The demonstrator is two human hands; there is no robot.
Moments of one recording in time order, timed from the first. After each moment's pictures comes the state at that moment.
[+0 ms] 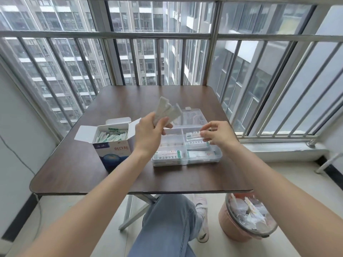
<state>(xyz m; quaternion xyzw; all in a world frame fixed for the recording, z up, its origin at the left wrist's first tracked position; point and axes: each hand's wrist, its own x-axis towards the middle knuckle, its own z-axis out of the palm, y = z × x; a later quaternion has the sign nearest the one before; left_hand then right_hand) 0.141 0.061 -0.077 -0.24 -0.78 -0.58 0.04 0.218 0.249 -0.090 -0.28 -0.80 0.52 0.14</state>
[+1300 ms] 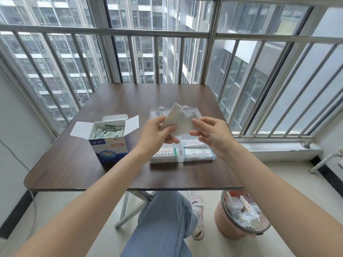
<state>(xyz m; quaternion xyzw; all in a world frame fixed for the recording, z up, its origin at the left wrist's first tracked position) 0.155 0.067 -0.078 -0.27 -0.70 -0.64 -0.16 0.236 0.219 -0.064 -0.20 -0.59 0.77 0.14</state>
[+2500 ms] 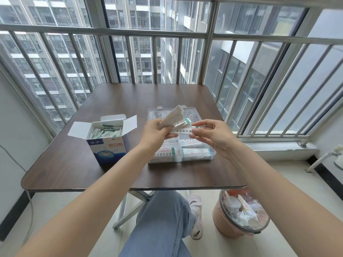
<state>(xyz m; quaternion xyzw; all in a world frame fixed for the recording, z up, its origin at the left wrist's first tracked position) 0.150 0.079 -0.084 -0.19 -0.70 -0.66 -0.18 0.243 0.230 -0.065 -0.21 -0.62 0.75 0.10</state>
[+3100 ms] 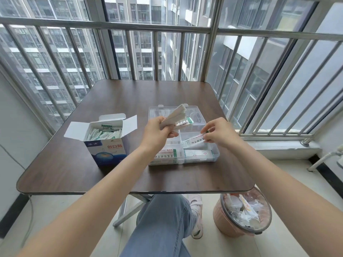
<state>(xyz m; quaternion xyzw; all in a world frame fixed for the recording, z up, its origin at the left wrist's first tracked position) 0.140 0.084 -0.090 -0.20 -0.75 -0.62 -0.13 0.213 0.265 -0.086 -0.27 -0.88 0.38 0.06</state>
